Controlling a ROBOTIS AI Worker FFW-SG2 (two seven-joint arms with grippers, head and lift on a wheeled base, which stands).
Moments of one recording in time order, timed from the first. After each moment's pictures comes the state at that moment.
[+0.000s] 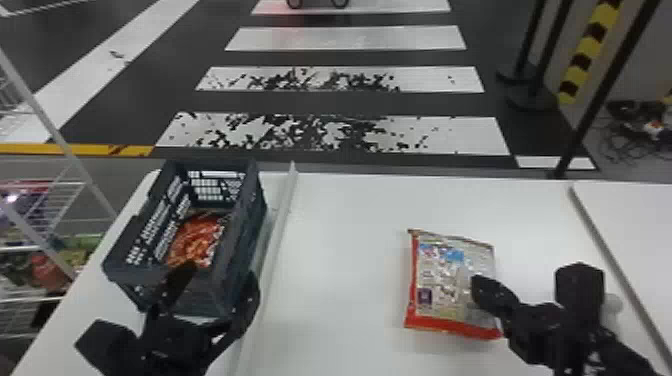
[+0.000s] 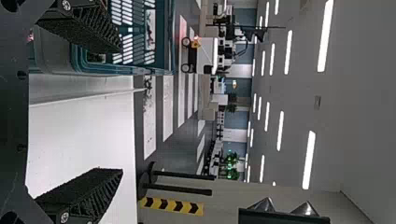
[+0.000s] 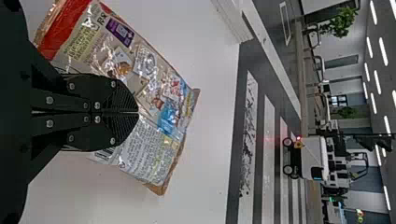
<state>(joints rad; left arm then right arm) 0.60 0.25 0.02 -1.91 0.25 -0.22 -0.14 0.29 -0.10 -0.04 -1.80 -0.02 0.42 0.44</state>
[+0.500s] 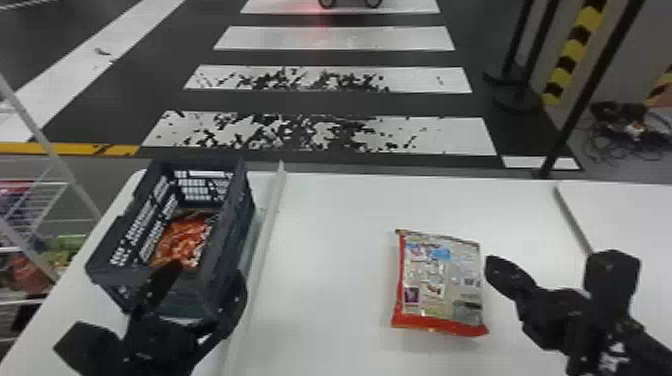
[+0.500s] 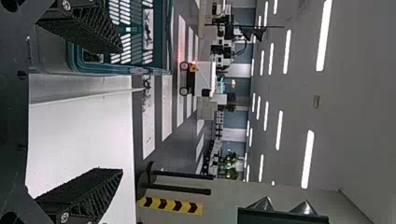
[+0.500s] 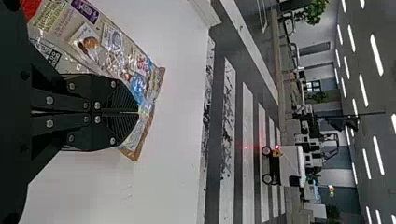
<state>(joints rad) 0.60 0.25 0.02 -1.91 0.25 -0.22 -0.14 0.33 -0.10 -0.13 -1.91 -0.08 0.44 0.44</state>
